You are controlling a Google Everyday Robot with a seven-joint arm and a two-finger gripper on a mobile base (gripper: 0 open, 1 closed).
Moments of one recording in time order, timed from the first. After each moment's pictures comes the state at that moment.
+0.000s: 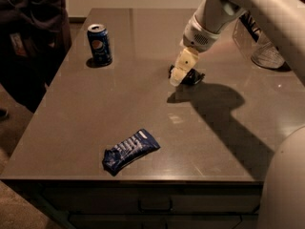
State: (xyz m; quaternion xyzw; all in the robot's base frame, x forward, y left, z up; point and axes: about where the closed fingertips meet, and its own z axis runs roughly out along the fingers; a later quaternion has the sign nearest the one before) arm 0.651 -0.099 0.883 -0.59 0.78 0.10 0.20
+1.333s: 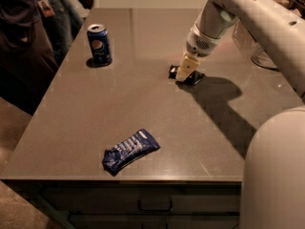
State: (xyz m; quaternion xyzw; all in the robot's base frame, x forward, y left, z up) arm 0.671 -0.123 0.850 -0.58 0.79 0.09 0.17
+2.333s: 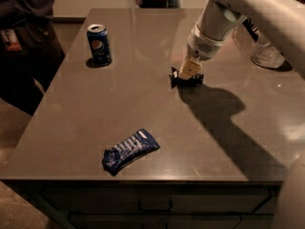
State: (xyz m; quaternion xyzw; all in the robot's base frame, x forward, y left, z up) arm 0.630 -0.119 0.865 -0.60 0.78 0.07 0.16
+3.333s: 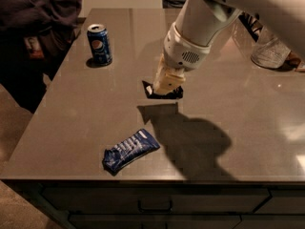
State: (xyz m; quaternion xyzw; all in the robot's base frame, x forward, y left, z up) arm 0.519 -0.039 0.905 -0.70 0.69 0.11 0.17
